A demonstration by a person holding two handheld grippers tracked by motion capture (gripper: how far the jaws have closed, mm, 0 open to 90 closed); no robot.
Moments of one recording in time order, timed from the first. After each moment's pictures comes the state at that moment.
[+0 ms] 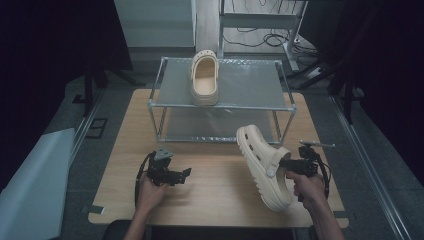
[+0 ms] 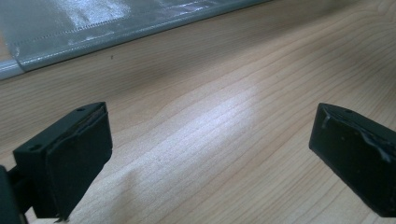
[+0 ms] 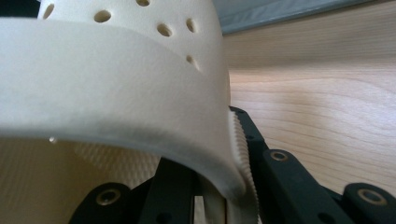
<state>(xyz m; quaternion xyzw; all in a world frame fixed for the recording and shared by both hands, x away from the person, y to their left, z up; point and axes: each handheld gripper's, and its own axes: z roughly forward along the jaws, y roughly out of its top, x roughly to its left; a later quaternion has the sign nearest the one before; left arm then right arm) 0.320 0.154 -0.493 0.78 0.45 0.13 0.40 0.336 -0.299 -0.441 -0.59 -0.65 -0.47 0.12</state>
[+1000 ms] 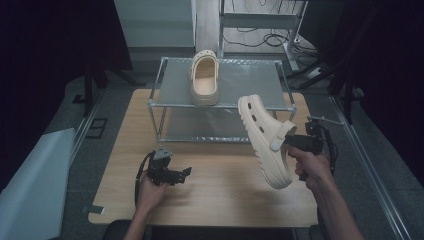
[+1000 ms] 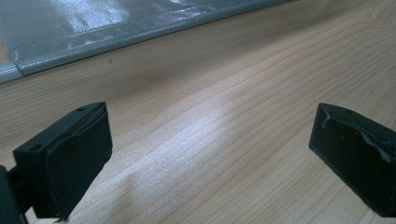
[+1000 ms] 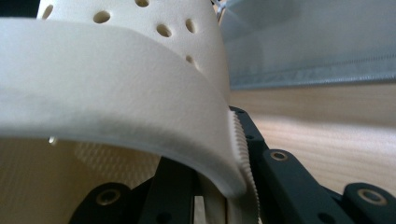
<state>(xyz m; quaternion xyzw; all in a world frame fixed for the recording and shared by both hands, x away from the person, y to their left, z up) 0.320 0.155 -0.492 0.78 0.45 0.13 0.41 0.360 -0.289 -0.364 -0.58 -0.61 -0.52 0.15</state>
